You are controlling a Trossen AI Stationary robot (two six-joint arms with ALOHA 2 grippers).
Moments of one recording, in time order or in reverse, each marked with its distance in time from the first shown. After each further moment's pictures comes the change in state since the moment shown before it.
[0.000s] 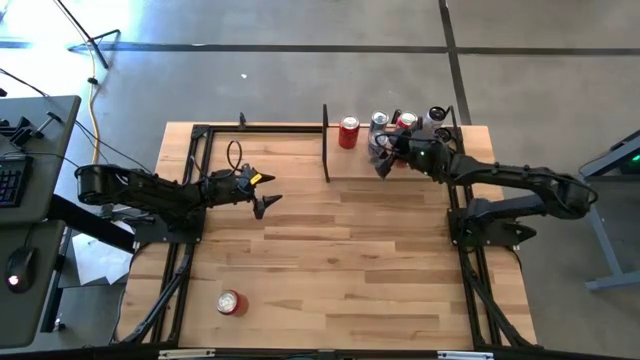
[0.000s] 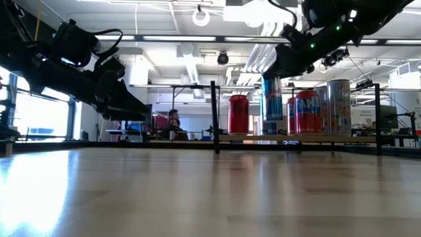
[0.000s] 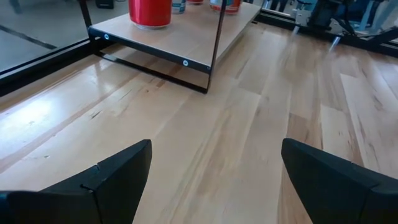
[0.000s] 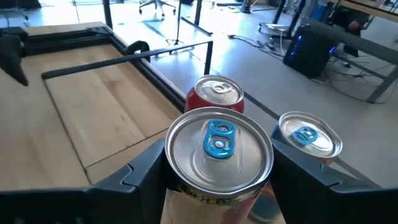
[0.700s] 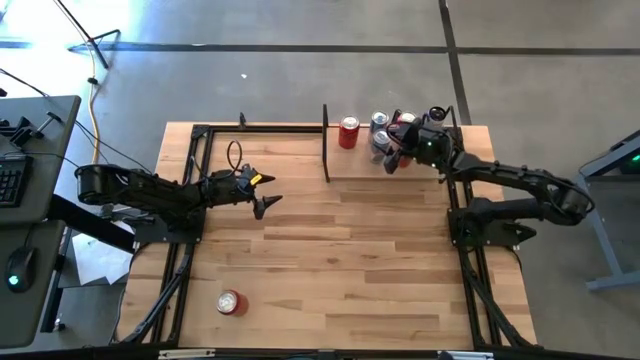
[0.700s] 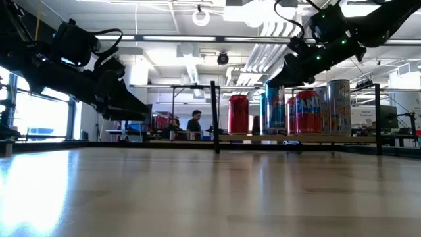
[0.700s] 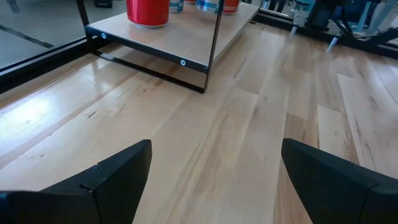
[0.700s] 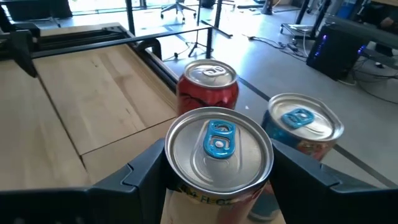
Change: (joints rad) left arm -0.005 0.000 0.000 0.000 0.000 -0.009; right arm -0.191 0.001 -0.092 0.116 -0.291 -0.049
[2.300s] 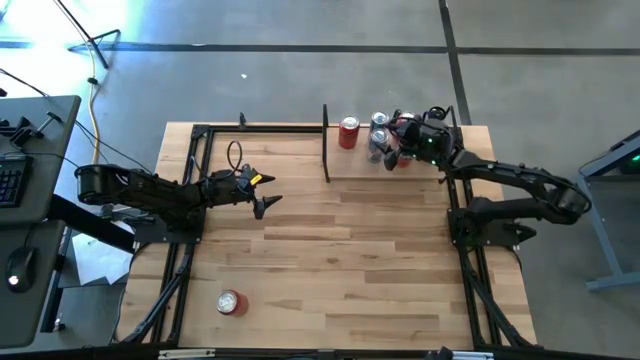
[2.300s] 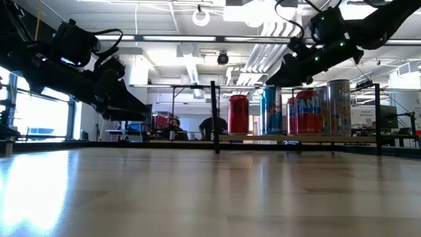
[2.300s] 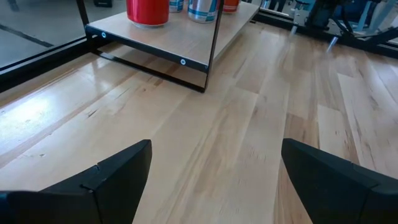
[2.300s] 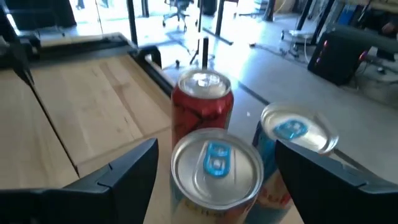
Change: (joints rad) left arm 0.000 0.000 0.000 -0.002 0.000 -0.001; right arm -0.046 0.032 0.002 0.053 -0.051 -0.005
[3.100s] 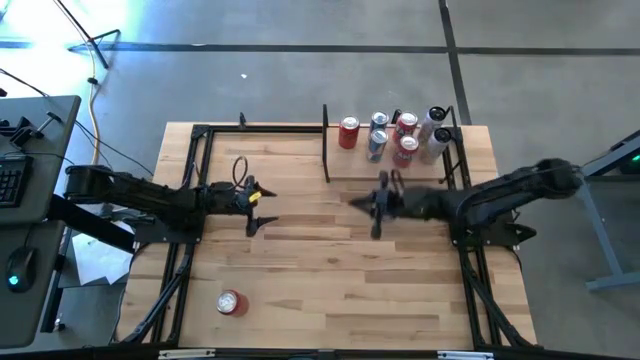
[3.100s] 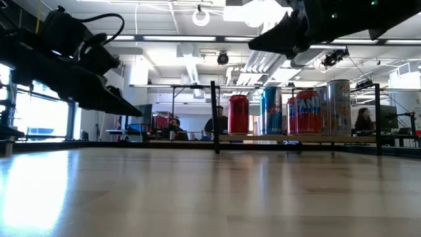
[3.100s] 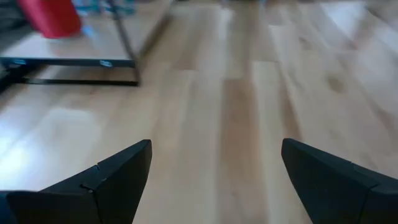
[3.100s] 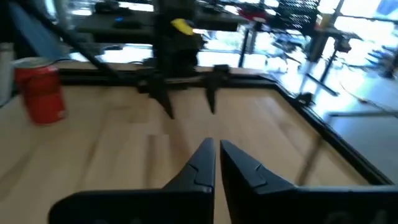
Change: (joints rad) left arm -0.193 -0.156 0.000 -0.208 0.000 0.211; right arm 0.783 0.078 0.000 0.183 0.327 0.059
